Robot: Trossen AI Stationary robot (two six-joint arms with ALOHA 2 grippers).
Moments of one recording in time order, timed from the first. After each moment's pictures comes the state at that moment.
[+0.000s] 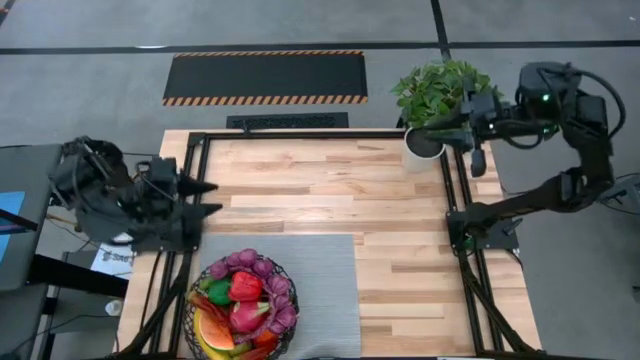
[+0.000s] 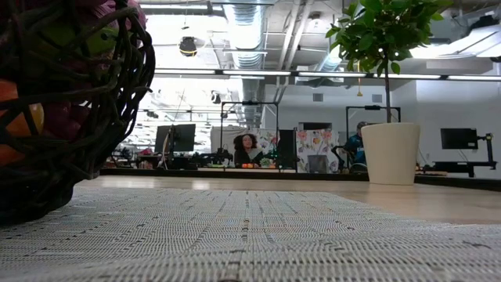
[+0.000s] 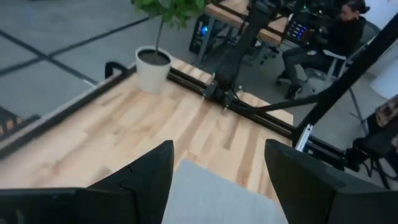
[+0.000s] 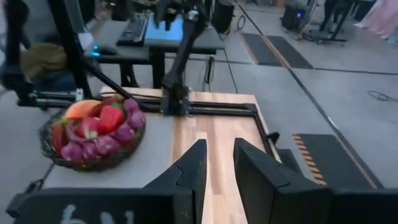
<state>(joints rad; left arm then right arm) -0.81 1.13 1.76 -1.31 -0.96 -0.96 -0.27 1.19 2.06 -1.17 -0.18 -0.18</state>
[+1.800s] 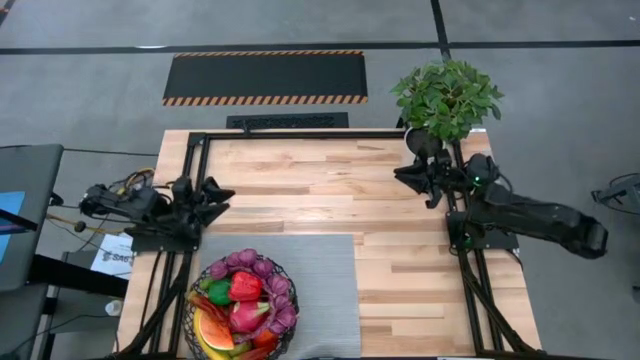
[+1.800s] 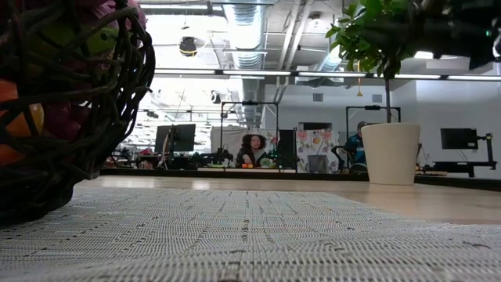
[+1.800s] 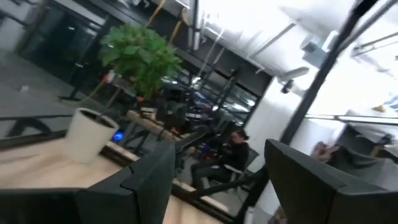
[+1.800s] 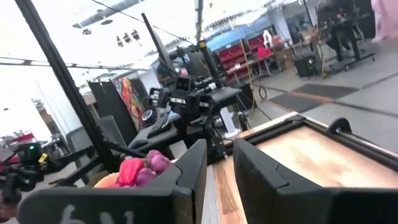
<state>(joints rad) -0.27 0.01 0.13 0.25 -0.36 -0.45 -0.53 0.55 0.27 0.49 -0.46 0.48</state>
